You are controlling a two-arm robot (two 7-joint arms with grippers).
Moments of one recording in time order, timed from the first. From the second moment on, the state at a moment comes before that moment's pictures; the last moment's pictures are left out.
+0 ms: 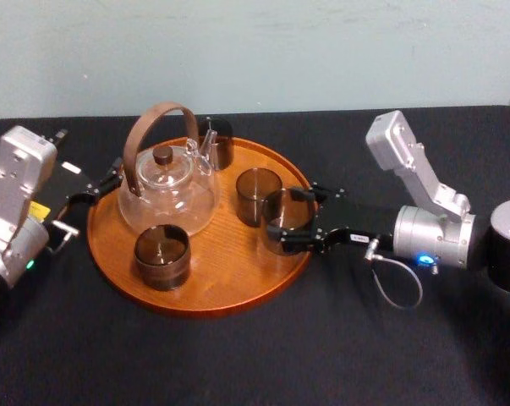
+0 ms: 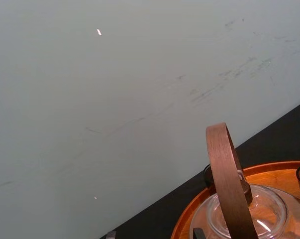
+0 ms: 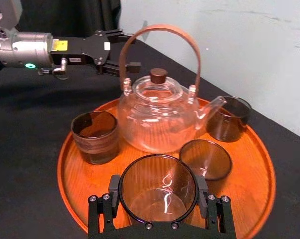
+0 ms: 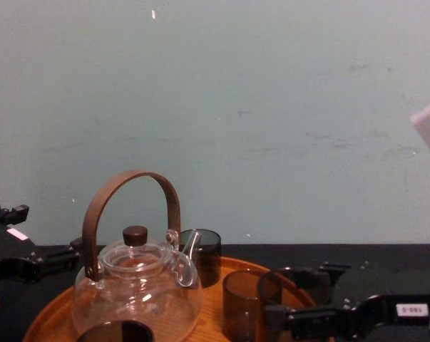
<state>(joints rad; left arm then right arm) -0.20 0.60 0.45 -1.41 -0.25 -0.12 0.03 0.37 0.52 -0.56 -1.40 0.41 0.14 0.69</state>
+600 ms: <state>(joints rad) -0.20 0.60 0.45 -1.41 -0.25 -0.12 0.03 0.44 0.47 -0.62 -1.32 0.41 0.13 0.69</state>
